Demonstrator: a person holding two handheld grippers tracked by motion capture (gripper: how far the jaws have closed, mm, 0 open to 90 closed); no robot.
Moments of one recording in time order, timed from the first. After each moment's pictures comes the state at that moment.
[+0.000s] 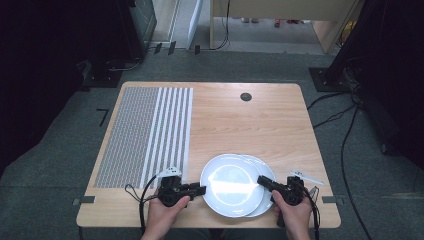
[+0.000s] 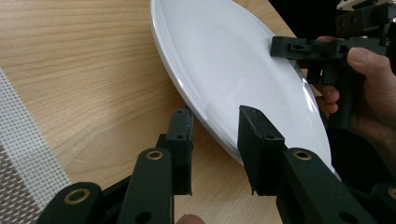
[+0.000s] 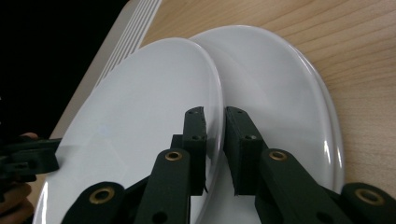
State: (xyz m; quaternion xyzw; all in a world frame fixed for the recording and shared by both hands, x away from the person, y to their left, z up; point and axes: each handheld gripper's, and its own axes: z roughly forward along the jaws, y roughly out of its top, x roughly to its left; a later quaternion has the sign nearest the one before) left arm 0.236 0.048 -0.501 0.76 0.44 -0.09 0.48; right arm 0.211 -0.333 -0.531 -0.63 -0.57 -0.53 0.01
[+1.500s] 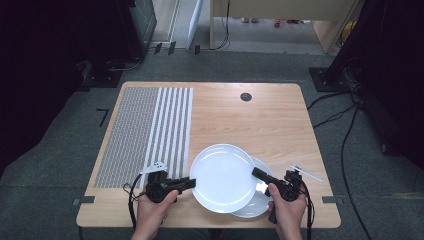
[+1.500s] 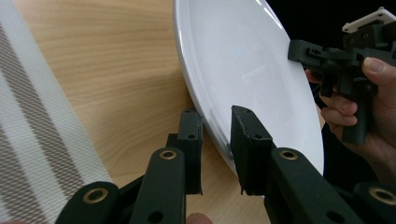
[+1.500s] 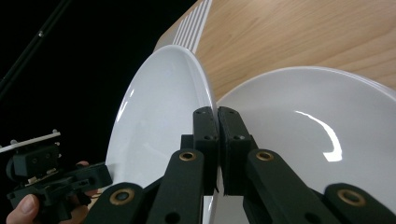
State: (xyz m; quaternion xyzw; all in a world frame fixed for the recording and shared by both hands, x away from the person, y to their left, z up) left arm 0.241 0.081 -0.476 0.73 0.45 -0.08 0.51; right arm 0.214 -0.309 -0.490 -0.63 -0.51 -0.58 0.05
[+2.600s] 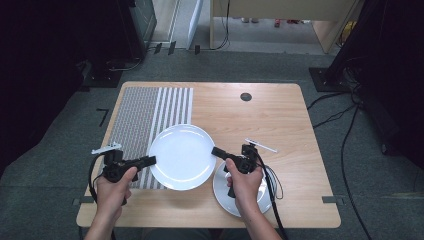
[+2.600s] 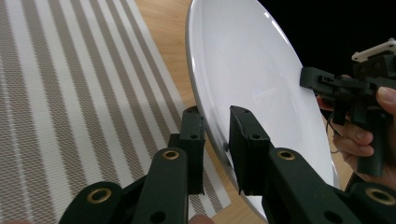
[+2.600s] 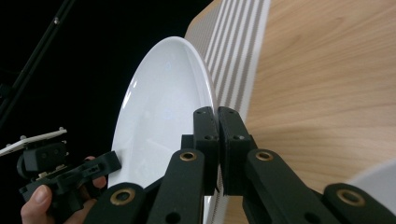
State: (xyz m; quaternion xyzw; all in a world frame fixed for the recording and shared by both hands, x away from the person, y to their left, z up) left arm 0.286 0.189 -0.445 0.68 0.52 -0.04 0.52; right arm 0.288 -0.199 -0.466 -0.62 -0.53 -0.57 0.10
